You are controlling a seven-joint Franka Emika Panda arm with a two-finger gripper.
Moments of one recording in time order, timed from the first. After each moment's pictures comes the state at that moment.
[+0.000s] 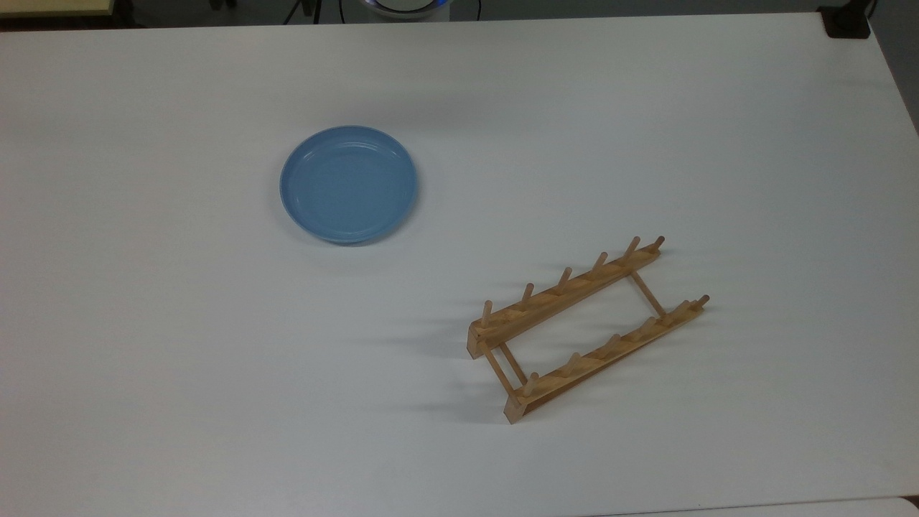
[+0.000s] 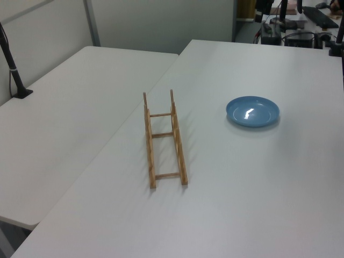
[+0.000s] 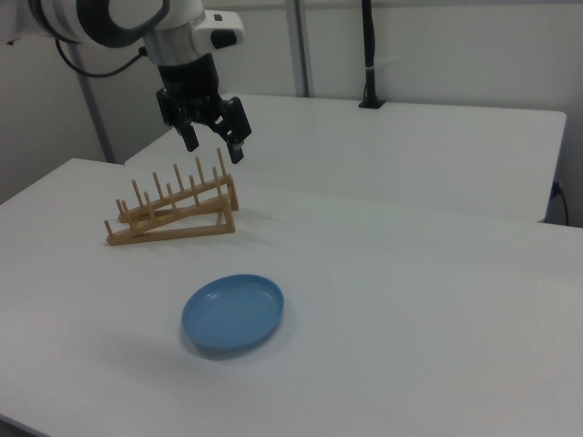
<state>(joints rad) 0.07 -0.05 -0.22 -1.61 0.02 1.70 -0.08</state>
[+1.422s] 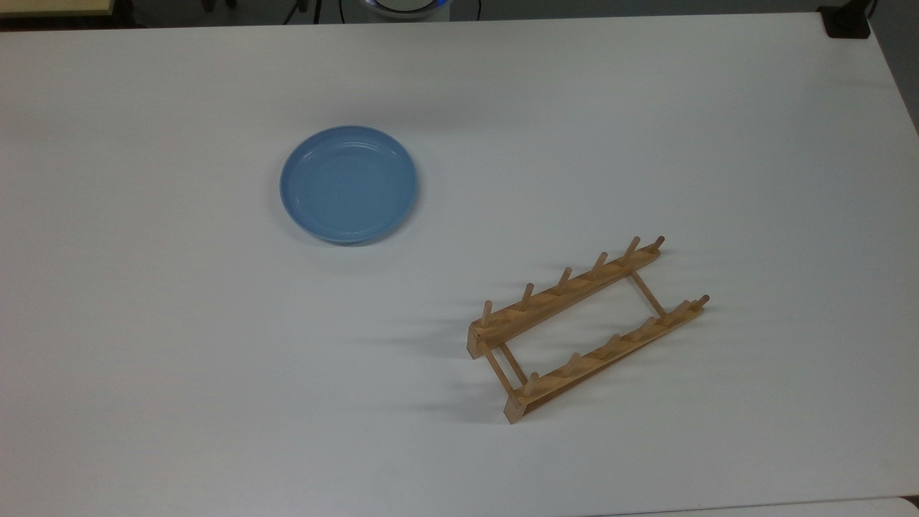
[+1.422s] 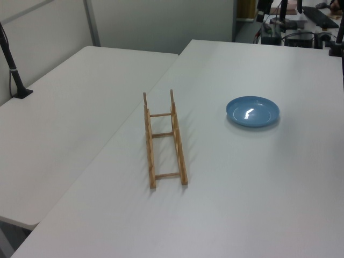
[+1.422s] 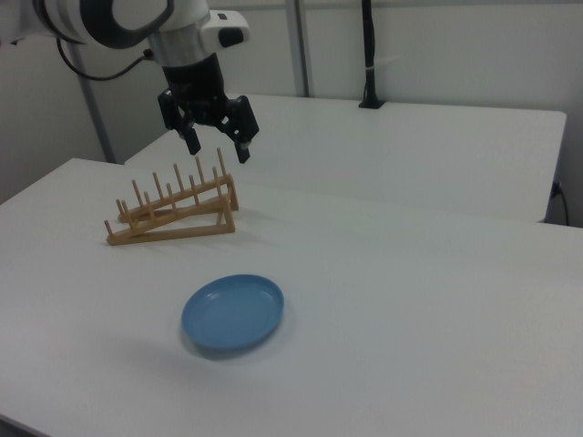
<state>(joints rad) 0.05 -0.05 -0.22 -1.61 0.02 1.70 -0.21</state>
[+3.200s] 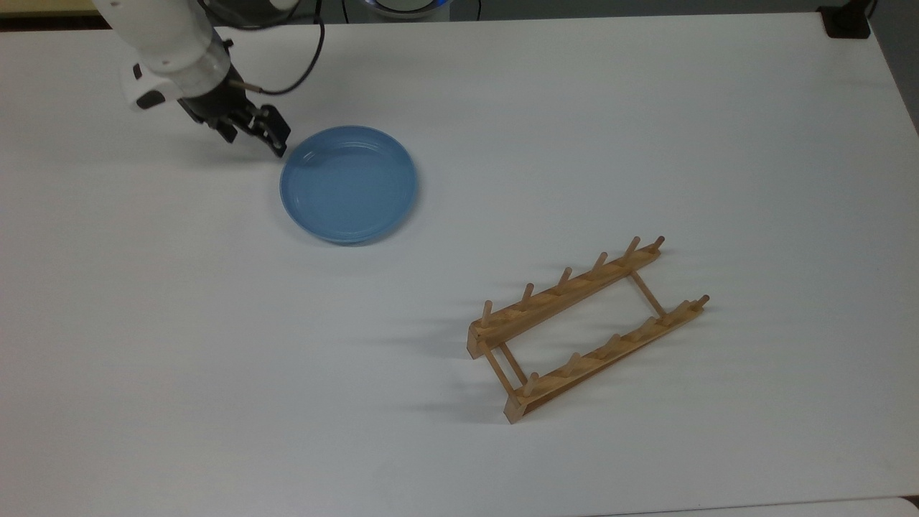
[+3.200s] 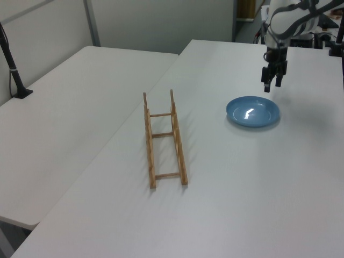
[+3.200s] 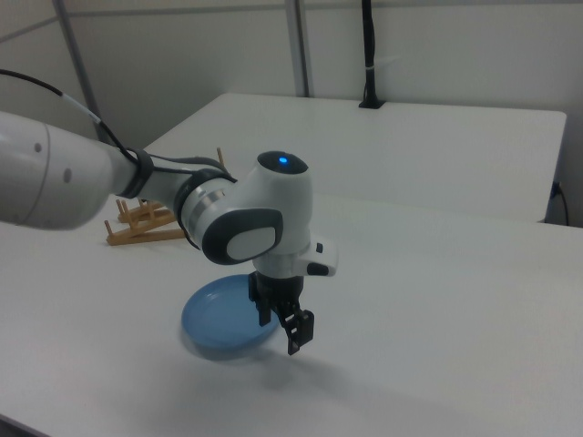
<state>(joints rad) -0.13 0.18 -0.26 -2.07 0.19 2.15 -0.14</state>
